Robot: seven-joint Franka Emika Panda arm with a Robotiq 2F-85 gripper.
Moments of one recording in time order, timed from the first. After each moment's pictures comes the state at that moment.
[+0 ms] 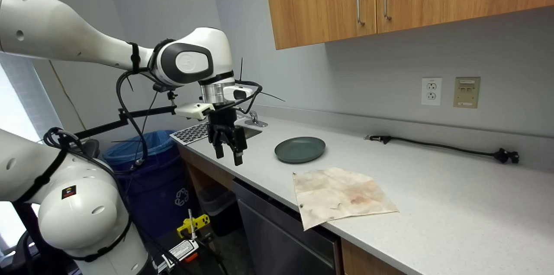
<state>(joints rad) 0.05 -0.67 0.03 -2.68 -0.03 1.90 -0.09</state>
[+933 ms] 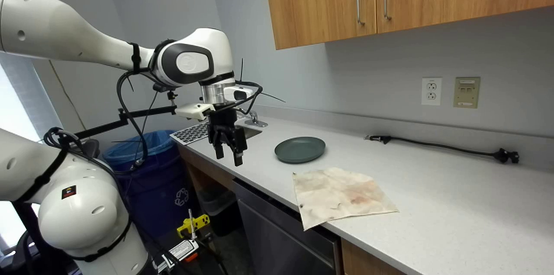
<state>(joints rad) 0.05 -0.67 0.03 -2.68 -0.03 1.90 -0.09</state>
